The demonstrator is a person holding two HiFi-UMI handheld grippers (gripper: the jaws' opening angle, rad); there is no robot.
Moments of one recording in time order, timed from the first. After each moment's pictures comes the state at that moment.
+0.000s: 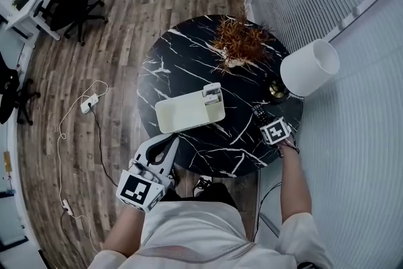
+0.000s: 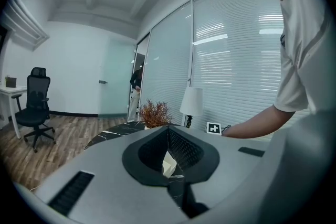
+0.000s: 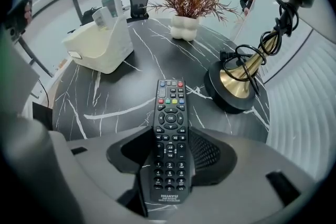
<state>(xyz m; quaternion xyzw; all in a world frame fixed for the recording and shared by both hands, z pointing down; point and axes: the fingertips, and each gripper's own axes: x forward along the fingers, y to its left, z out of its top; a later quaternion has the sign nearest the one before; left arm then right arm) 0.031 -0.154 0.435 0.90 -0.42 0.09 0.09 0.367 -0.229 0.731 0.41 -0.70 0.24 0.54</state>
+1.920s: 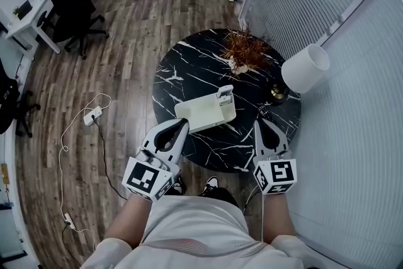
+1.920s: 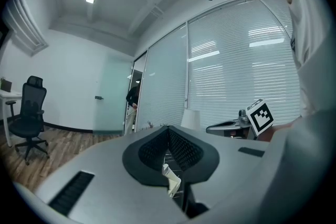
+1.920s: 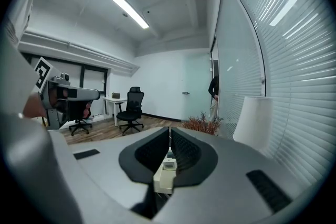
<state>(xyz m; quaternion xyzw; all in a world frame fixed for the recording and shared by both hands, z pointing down) -0.018 -0.148 0.354 0.91 -0.40 0.01 0.05 0.175 -0.158 0.403 0.58 -0.81 0.04 0.11</state>
